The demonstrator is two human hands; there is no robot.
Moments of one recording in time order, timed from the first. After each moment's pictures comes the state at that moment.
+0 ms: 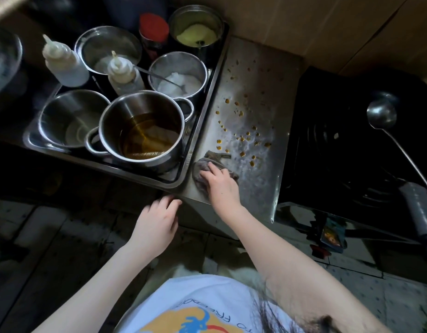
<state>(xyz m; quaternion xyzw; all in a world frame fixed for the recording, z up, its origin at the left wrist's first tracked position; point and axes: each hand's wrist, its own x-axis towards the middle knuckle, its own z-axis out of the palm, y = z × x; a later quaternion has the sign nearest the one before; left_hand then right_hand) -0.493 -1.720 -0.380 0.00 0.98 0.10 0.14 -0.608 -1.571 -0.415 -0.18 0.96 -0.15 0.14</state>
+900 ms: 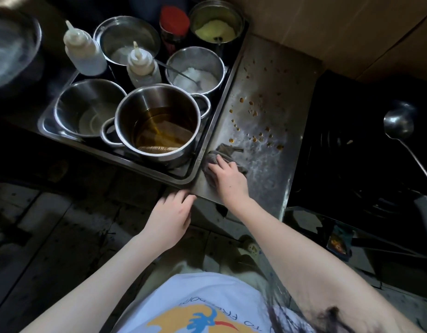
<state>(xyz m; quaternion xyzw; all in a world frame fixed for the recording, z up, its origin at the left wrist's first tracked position) -0.499 -1.720 -0.383 0.03 0.99 0.09 0.14 -0.625 -1.578 -0.419 -0.22 0.96 -0.11 0.14</state>
